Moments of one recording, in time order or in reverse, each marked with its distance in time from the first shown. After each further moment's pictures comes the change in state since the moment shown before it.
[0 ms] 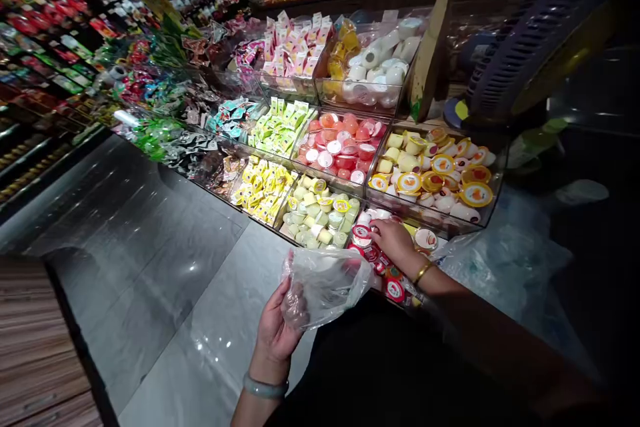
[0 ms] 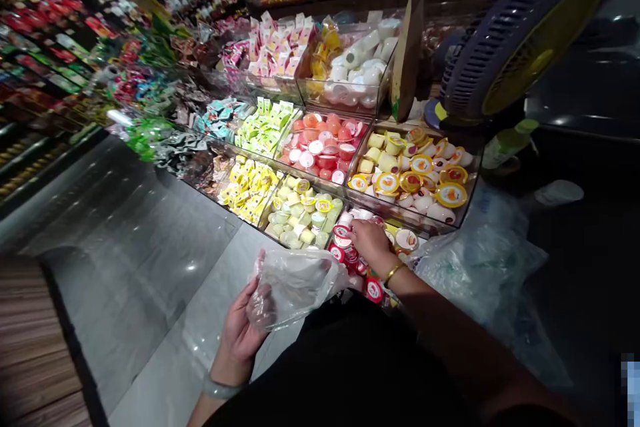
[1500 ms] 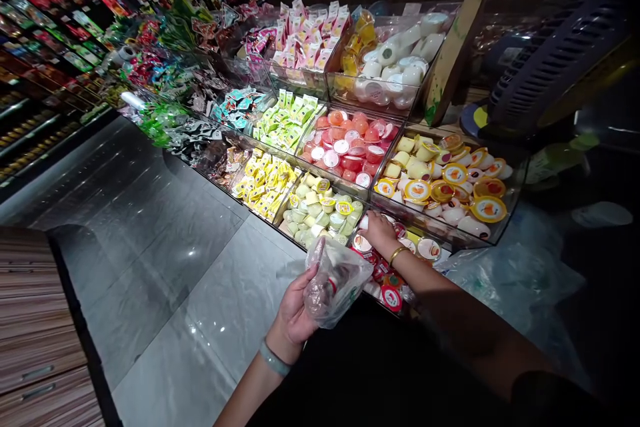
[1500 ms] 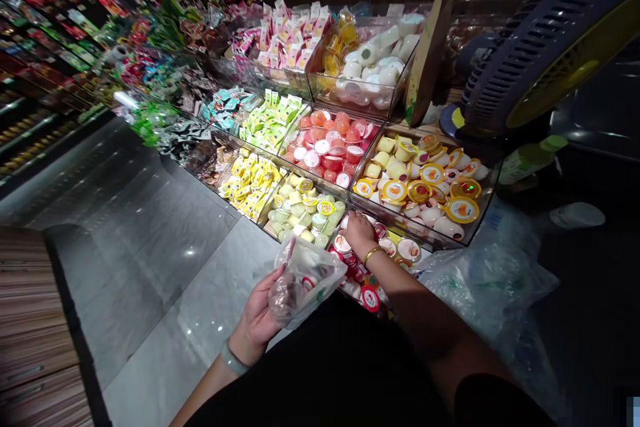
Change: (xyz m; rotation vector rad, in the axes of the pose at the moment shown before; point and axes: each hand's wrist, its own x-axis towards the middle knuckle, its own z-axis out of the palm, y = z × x) left_hand 0.038 -0.018 0.030 -0.113 -0.026 -0.351; right_hand 0.072 0.000 0.058 0.021 -0.099 0.160
